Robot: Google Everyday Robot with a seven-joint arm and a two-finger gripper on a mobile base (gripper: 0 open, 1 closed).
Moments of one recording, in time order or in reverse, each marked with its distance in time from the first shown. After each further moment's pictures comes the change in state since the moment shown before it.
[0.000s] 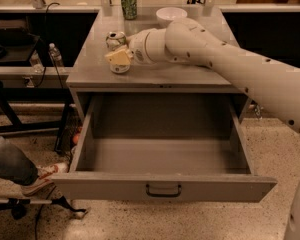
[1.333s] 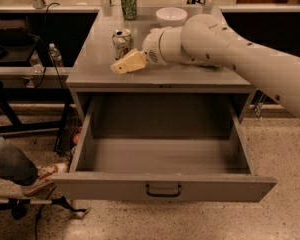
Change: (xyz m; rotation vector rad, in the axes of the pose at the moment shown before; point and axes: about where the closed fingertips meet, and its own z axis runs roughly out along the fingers) arm 0.005 -0.001 -0.059 0.058 0.053 -0.018
